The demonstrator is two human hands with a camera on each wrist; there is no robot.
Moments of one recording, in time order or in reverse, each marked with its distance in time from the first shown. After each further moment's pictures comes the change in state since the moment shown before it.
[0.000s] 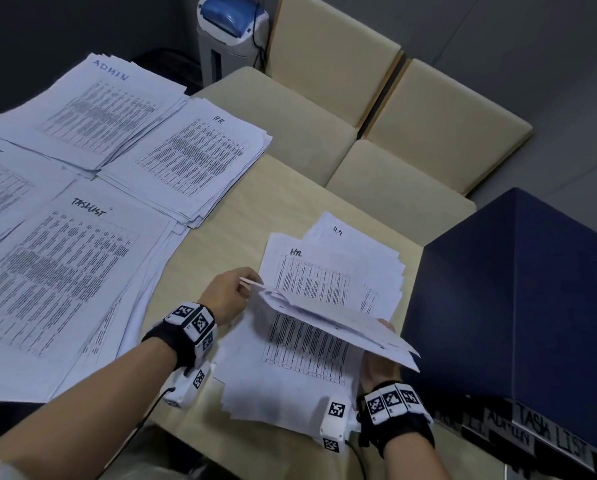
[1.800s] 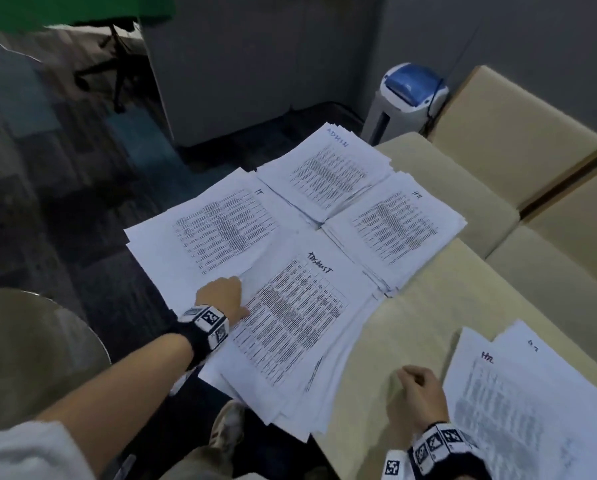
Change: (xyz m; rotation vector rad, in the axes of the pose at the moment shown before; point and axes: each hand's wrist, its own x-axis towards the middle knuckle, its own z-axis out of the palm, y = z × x) left_hand -0.127 -0.172 -0.282 0.738 0.188 -0.672; right_hand -0.068 0.061 0.232 -0.790 -0.324 0.019
